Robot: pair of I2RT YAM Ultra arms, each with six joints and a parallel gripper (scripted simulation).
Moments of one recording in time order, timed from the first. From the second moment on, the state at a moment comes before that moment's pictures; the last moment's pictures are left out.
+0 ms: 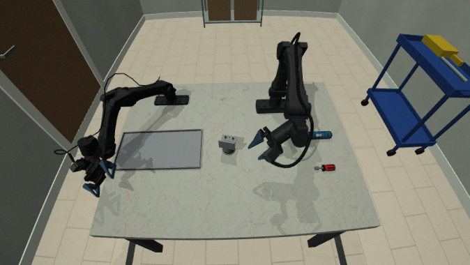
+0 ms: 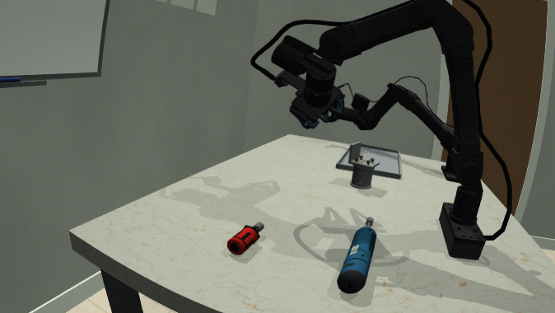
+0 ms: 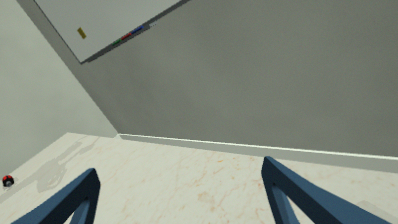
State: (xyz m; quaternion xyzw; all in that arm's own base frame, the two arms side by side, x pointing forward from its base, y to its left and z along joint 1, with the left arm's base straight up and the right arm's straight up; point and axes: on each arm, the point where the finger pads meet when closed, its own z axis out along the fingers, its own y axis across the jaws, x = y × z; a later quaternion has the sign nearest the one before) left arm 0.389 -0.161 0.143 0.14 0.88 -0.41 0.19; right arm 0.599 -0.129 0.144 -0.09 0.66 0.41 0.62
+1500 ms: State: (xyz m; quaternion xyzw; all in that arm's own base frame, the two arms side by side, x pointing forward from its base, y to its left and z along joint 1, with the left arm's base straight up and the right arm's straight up) left arm 0.308 0.102 0.063 -0.48 0.86 -0.15 0.06; right arm 0.599 -0.129 0.144 -0.09 0.66 0.41 0.62
